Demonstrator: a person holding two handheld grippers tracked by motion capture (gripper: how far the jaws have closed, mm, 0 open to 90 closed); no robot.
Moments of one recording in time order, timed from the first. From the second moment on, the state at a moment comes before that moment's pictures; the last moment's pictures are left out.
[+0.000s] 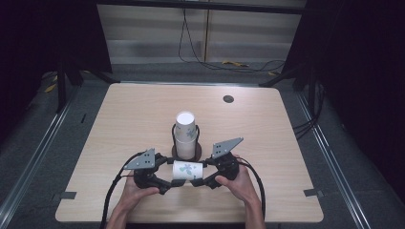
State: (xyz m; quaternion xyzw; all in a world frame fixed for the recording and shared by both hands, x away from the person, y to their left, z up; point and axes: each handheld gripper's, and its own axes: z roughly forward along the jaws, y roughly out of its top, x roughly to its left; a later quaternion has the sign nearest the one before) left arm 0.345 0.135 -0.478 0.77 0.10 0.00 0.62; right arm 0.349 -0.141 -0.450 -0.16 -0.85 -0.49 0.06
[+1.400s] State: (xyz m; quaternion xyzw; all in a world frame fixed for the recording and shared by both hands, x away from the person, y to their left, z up) left arm 0.343 0.144 -0.473 0.79 0.14 0.03 0.59; right arm 0.341 -0.152 -0.462 -0.22 -0.83 -0.51 -0.04
